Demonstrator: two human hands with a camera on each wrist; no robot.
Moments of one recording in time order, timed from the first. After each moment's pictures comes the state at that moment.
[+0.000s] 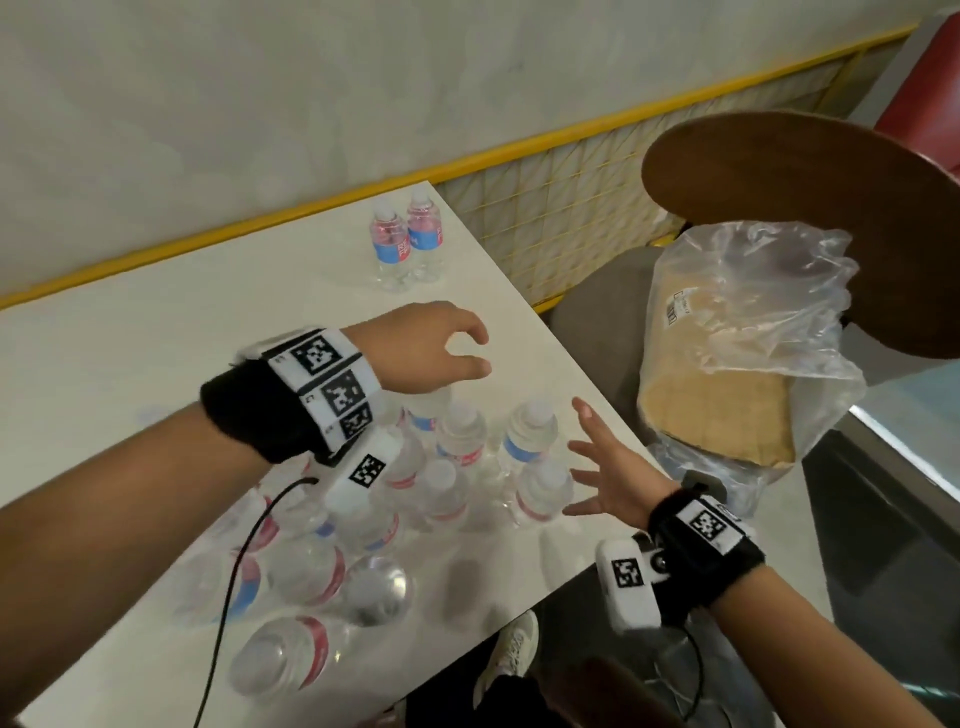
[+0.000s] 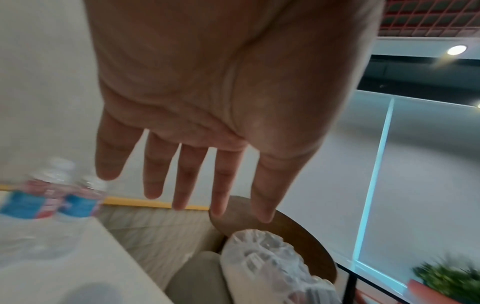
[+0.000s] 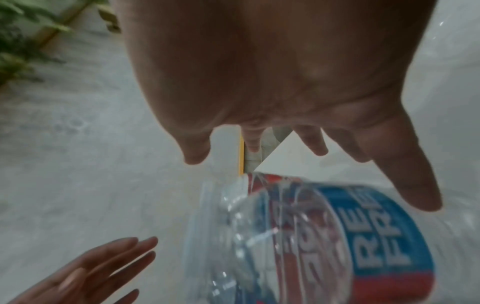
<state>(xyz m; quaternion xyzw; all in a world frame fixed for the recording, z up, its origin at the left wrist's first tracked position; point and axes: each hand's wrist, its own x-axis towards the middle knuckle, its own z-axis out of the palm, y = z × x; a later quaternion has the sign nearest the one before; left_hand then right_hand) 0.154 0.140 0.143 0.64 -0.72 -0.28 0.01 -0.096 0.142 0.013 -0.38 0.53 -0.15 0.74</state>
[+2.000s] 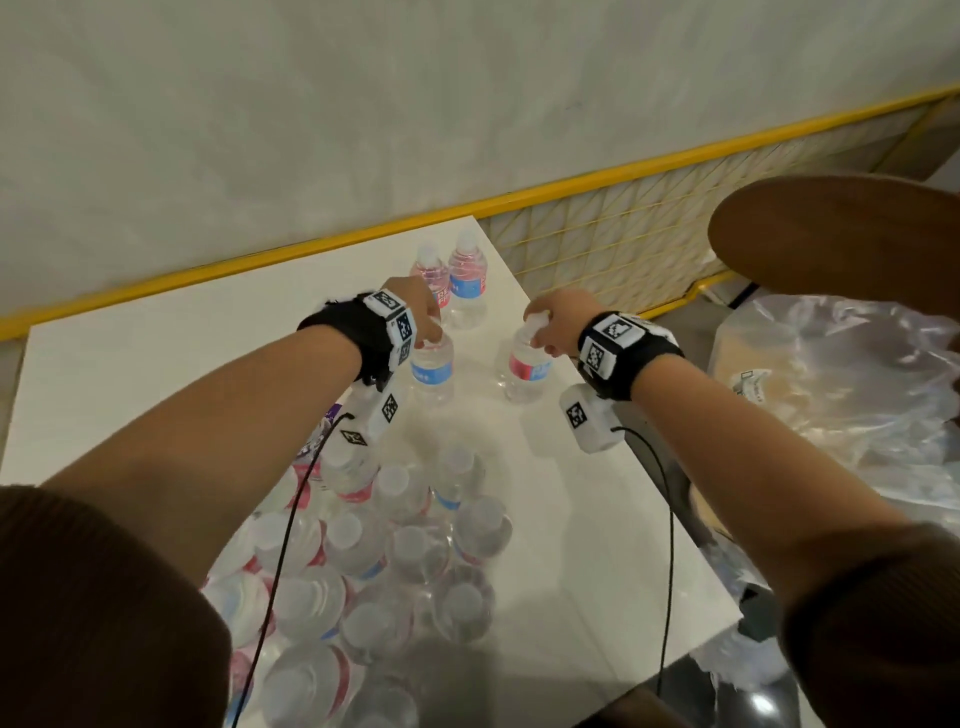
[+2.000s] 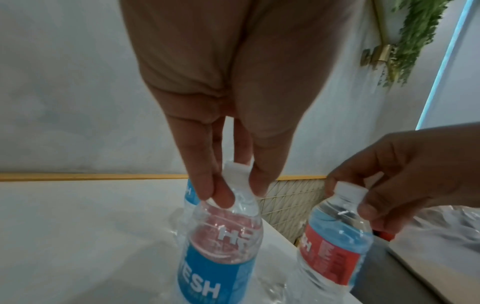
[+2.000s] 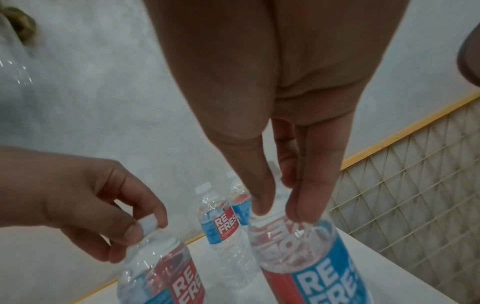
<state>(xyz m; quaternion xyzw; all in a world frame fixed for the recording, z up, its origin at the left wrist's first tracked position) 0.251 0.000 0.093 0.78 -0.57 -0.25 0.01 0.062 -0.079 0.073 -0.82 0.51 0.04 0.26</state>
